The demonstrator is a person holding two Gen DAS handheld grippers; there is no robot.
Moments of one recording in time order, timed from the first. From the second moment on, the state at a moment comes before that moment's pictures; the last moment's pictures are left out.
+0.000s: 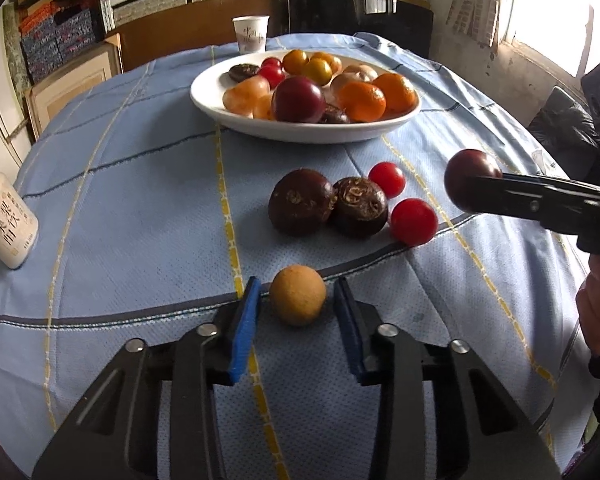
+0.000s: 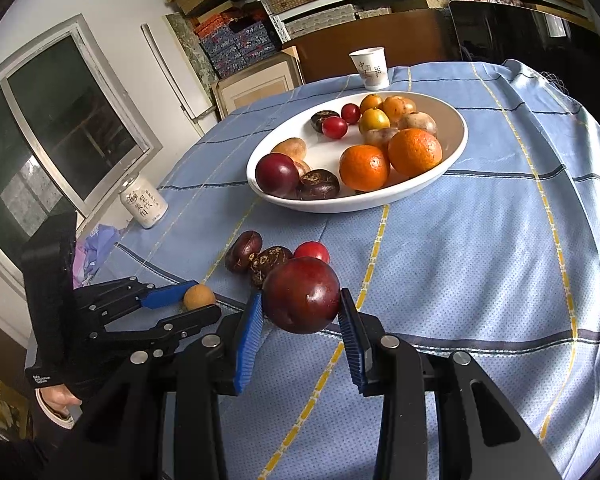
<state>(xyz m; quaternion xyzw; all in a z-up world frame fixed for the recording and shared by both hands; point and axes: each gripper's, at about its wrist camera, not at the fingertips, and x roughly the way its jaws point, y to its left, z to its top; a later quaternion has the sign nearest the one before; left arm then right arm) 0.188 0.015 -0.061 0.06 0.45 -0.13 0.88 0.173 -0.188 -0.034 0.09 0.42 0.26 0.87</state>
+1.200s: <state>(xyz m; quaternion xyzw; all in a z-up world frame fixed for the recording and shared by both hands) 0.365 0.014 0.002 0.07 0.40 -0.08 0.91 0.315 -0.175 -0.020 0.11 0.33 0.20 0.92</state>
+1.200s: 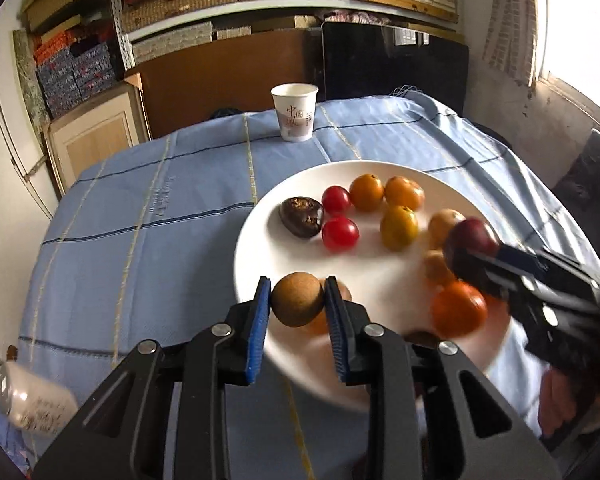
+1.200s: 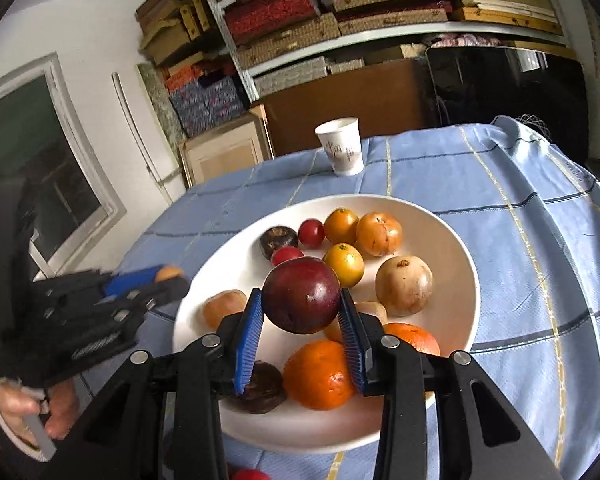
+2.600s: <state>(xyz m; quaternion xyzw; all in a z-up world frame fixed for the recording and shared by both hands) 0.238 0.056 -0.020 -0.01 0.40 0.02 0.92 0.181 -0.139 -0.042 -0.08 0.42 0.31 0.85</state>
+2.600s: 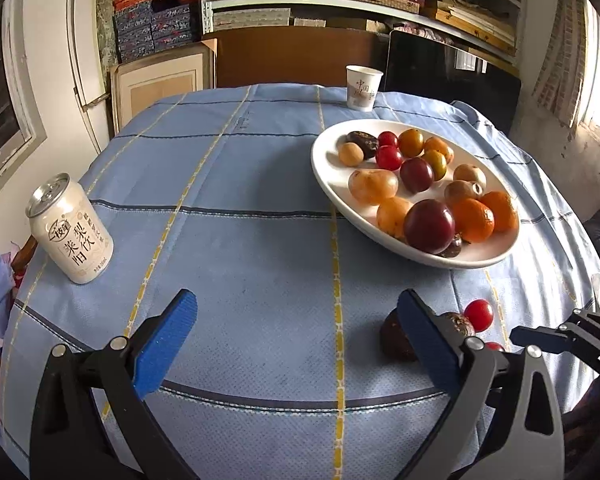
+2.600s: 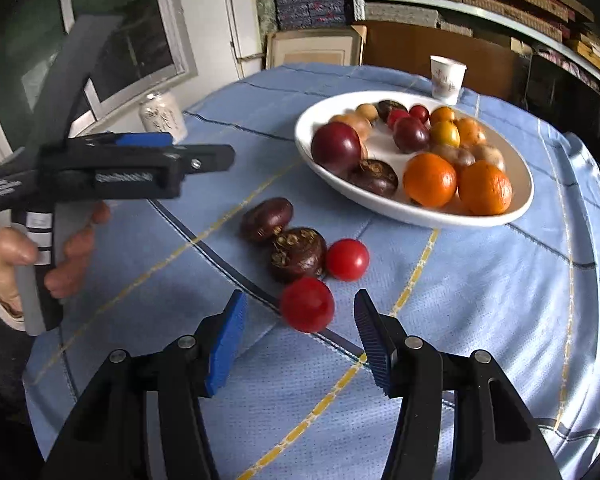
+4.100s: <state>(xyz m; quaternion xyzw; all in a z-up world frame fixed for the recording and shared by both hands) 0.239 0.014 -0.047 0.03 0.43 -0.22 0.88 0.195 -0.155 -0.039 -0.02 0.44 0.29 0.85</state>
